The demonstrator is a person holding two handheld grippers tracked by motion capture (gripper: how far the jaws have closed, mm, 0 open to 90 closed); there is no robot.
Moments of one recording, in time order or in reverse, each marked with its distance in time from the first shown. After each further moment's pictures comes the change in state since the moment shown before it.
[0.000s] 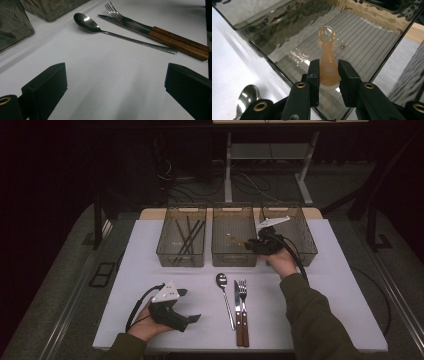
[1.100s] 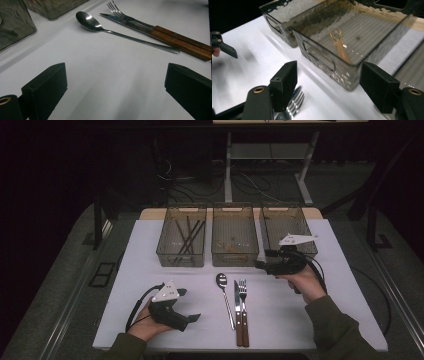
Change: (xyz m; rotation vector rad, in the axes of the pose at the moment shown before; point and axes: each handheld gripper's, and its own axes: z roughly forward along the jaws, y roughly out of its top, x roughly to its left) left arm 0.001 -0.001 0.000 0.010 0.010 -0.010; right arm 0.006 -0.053 -0.060 -0.128 0.138 0.033
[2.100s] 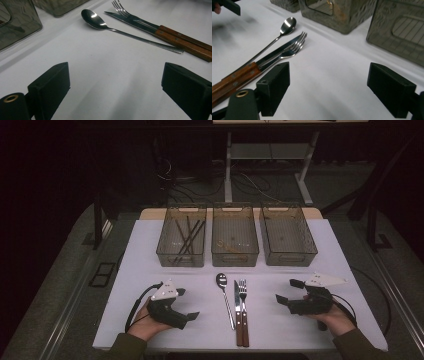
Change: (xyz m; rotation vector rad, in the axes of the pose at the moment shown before) left arm 0.002 0.002 -0.004 0.025 0.025 -0.015; right arm 0.015 -0.099 -0.057 -0.021 -0.067 -0.017
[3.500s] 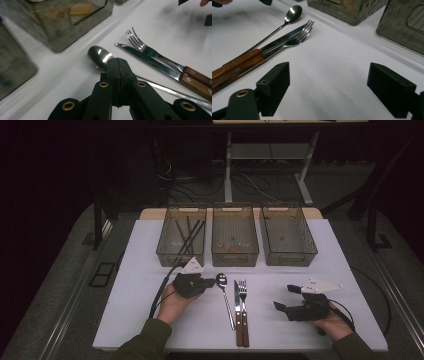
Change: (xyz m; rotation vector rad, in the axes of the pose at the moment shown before) left arm 0.014 0.061 0.065 0.036 0.013 -0.007; right arm 0.009 -0.011 0.004 0.036 0.007 -0.049
